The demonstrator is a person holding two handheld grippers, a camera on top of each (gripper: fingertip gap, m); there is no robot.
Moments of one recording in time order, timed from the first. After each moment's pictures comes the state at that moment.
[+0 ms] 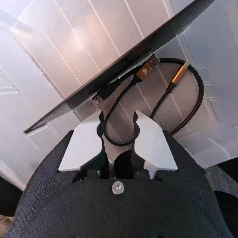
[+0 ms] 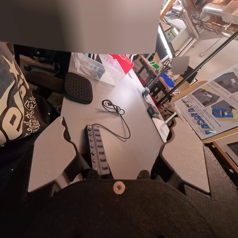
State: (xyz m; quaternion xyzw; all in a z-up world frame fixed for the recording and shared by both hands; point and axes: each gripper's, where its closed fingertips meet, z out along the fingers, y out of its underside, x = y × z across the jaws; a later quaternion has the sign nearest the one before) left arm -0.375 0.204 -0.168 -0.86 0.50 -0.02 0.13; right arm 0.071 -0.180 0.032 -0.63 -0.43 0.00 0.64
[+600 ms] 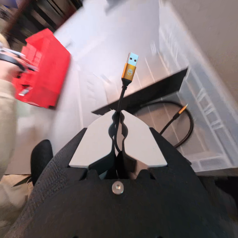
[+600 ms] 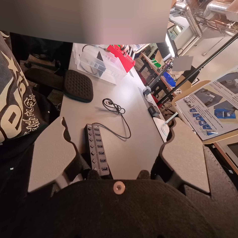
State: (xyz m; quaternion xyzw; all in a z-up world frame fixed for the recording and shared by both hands) left arm -0.368 0.200 -0.061 -0.80 0.40 0.06 0.44; right arm 0.067 -0.175 0.028 -0.64 -0.44 0.00 0.64
